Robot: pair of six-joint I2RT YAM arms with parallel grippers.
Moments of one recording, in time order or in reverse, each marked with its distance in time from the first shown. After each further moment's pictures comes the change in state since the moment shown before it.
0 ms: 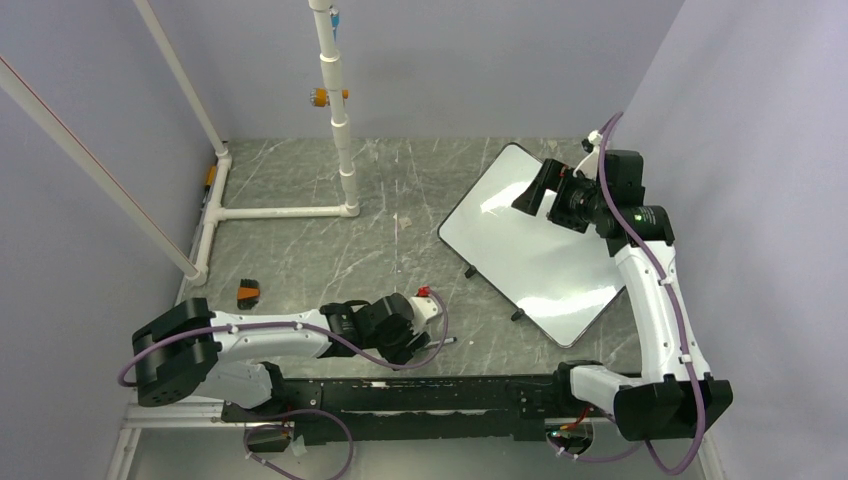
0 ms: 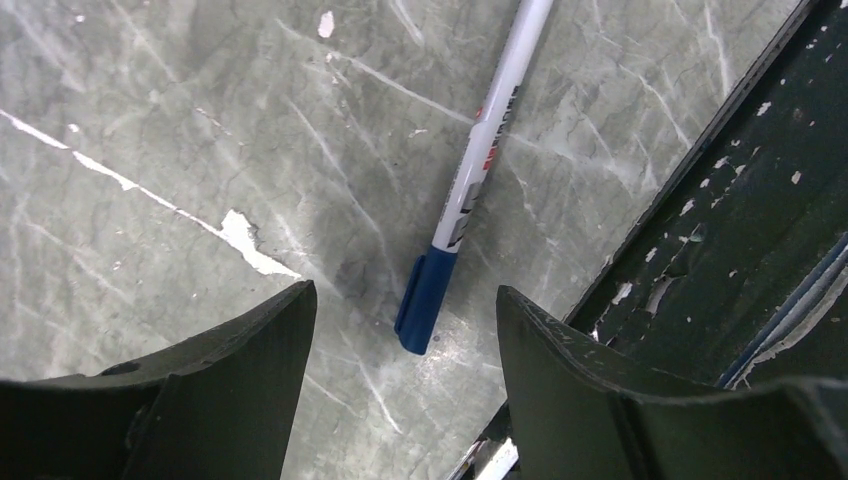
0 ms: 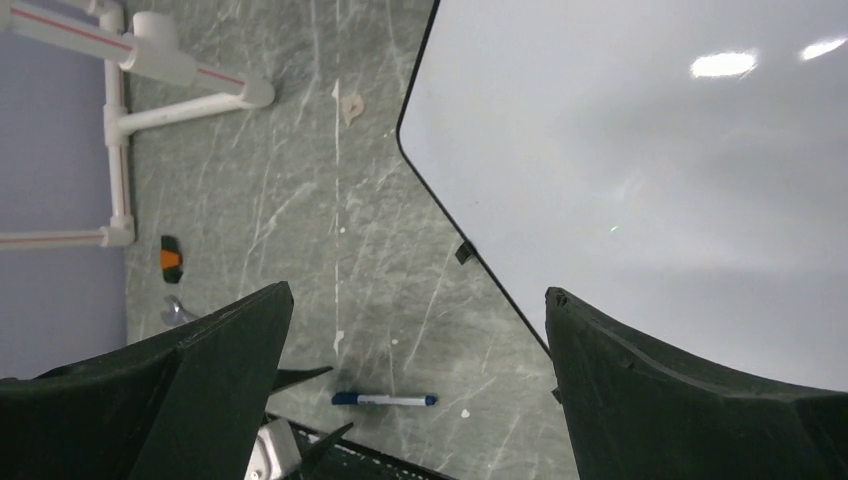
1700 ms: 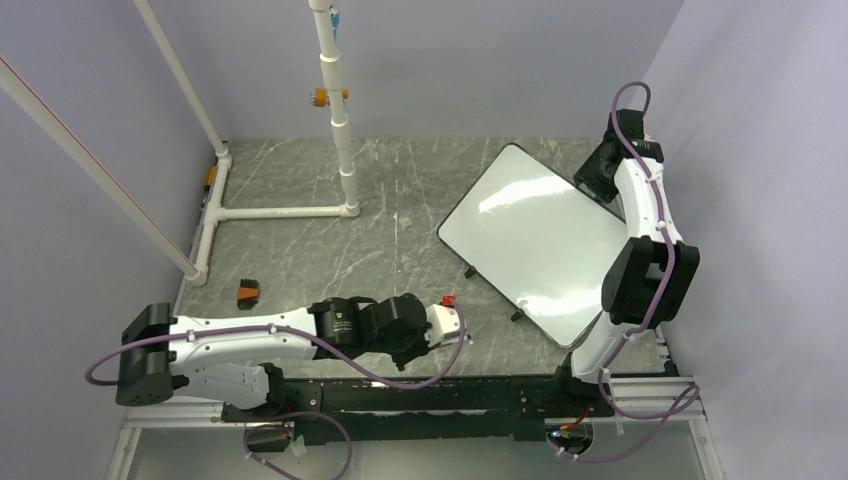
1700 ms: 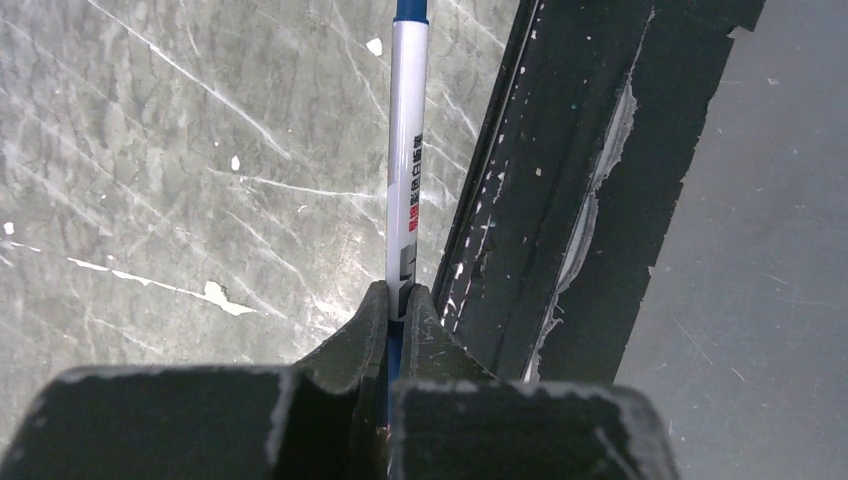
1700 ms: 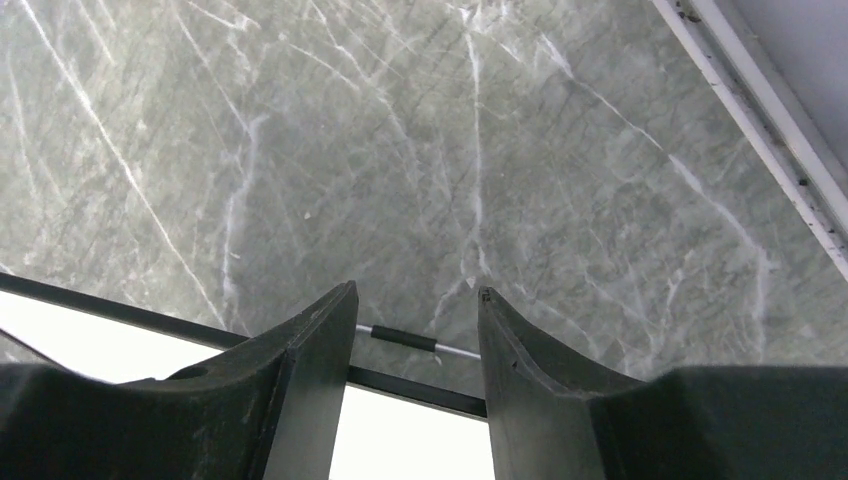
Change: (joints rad) left arm -0.157 -0.081 0.269 -0.245 0.058 0.087; right arm -0.204 0.622 0.380 -0.071 0.491 0.135
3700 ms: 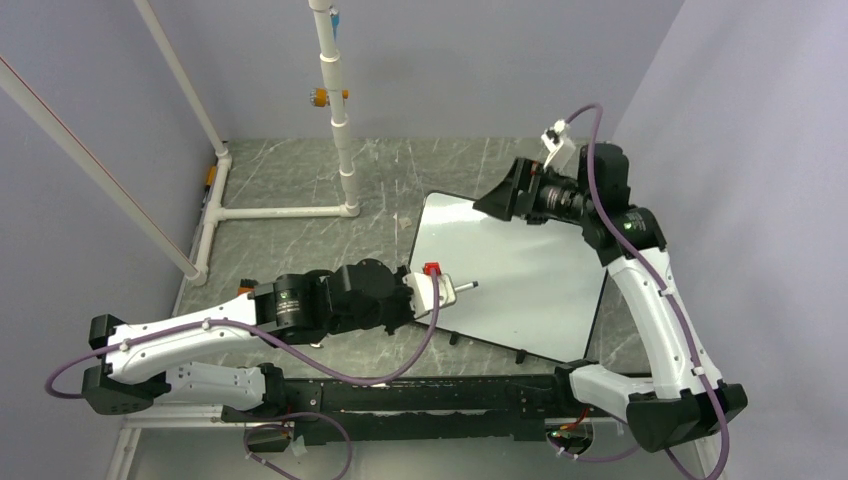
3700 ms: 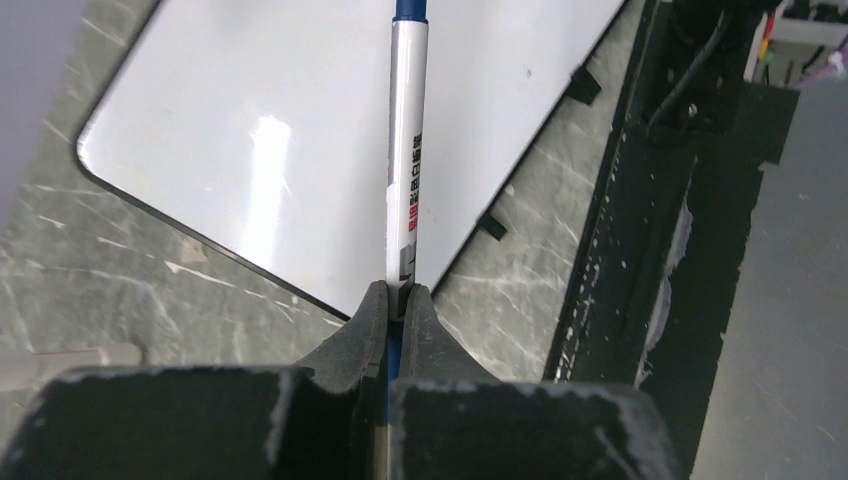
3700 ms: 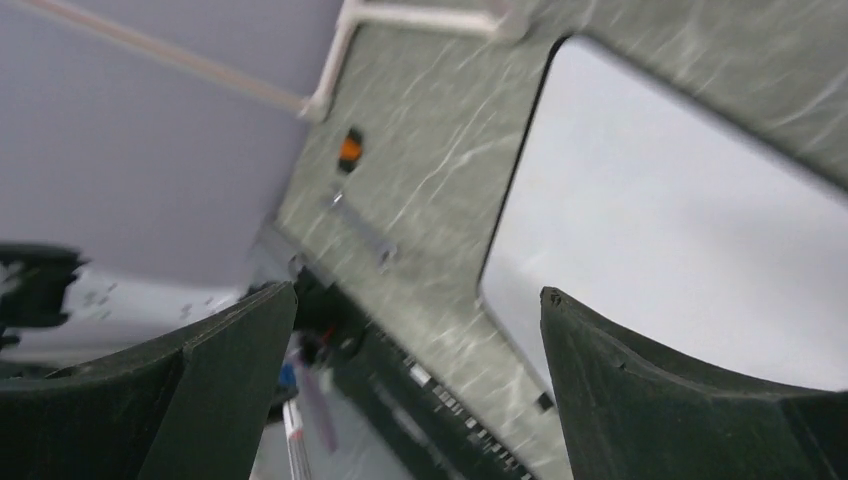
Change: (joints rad) left arm 0.003 -0.139 0.298 -0.168 -0.162 0.229; right arm 0.401 -0.631 -0.280 0.180 -0.689 -0.090
